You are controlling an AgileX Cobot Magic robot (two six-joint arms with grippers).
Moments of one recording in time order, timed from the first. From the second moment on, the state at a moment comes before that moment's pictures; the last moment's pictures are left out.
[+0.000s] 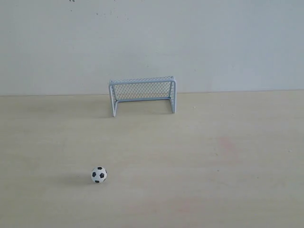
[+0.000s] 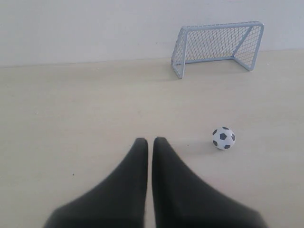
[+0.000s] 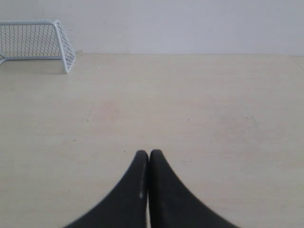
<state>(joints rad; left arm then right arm) -0.01 0.00 0.00 -0.04 0.31 0.04 0.04 0.00 0.00 0.05 0.33 -0.02</state>
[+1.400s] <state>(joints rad) -0.01 0.41 -0.40 -0.12 -0.07 0.13 0.04 0.00 0.00 0.05 0.33 -0.02</state>
